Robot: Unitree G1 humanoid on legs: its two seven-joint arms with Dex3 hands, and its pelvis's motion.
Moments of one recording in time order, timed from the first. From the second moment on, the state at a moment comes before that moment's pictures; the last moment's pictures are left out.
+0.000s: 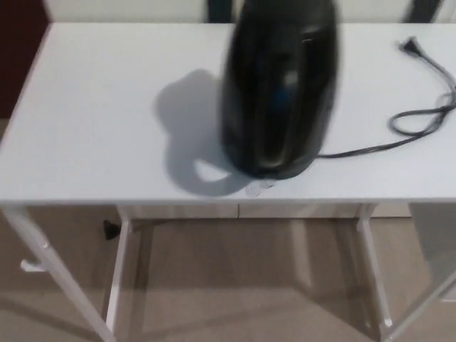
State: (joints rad) left_arm 0.07 0.57 0.09 1.16 0.03 -0.32 -0.30; right_arm 0.10 -0.30 0.05 1.16 -0.15 -0.43 0.04
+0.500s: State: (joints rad) left_arm 0.01 0.58 0.07 1.14 0.04 -0.32 -0.32; right_arm 0.06 -0.31 0.03 1.15 -0.15 -0.42 0.05
